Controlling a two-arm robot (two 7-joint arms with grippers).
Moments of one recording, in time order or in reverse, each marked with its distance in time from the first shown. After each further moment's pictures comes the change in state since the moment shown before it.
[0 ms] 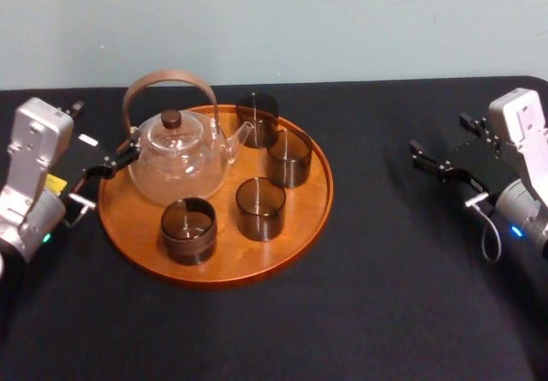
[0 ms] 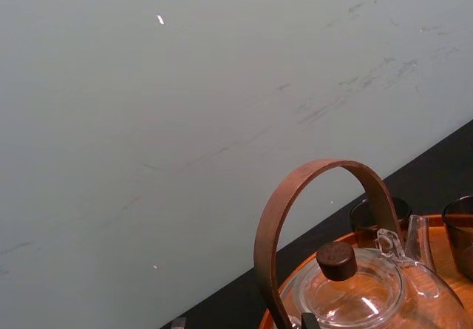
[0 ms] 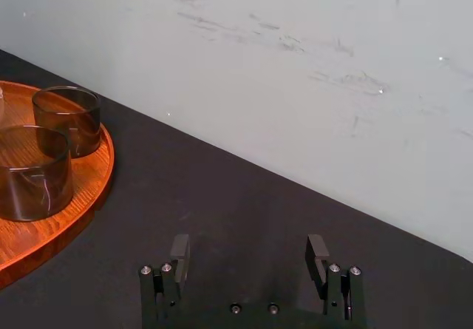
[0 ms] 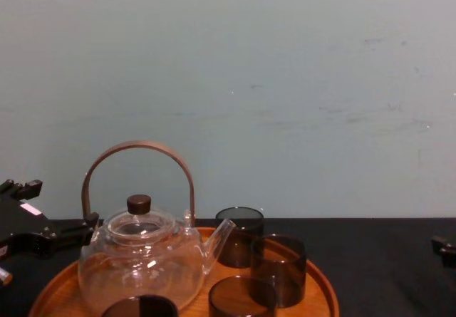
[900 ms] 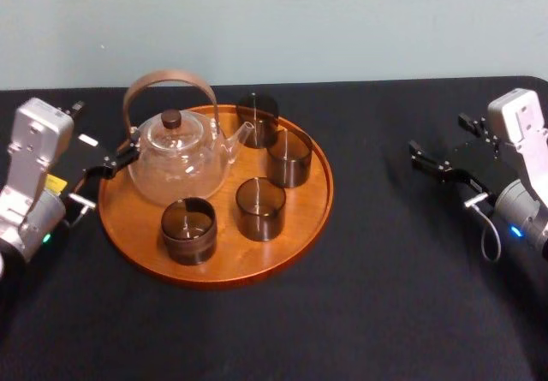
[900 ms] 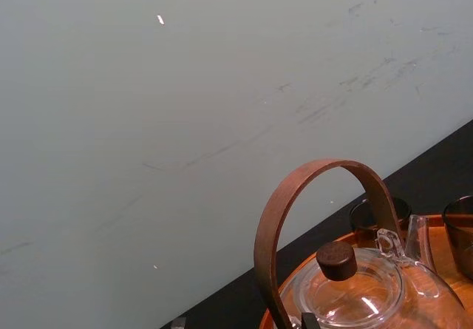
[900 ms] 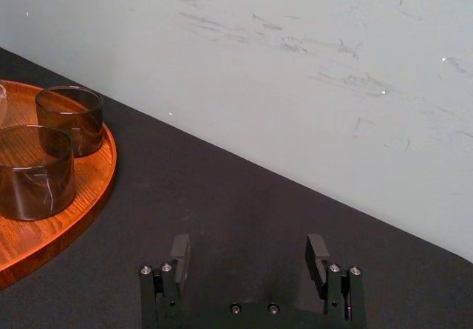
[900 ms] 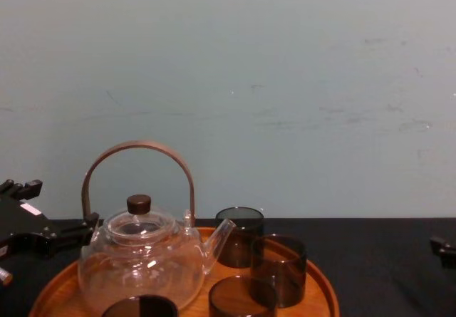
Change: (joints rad) left arm 0.000 0.000 0.000 0.000 0.000 0.000 0.000; right arm 0.000 0.002 -0.003 -0.002 0.000 0.001 0.002
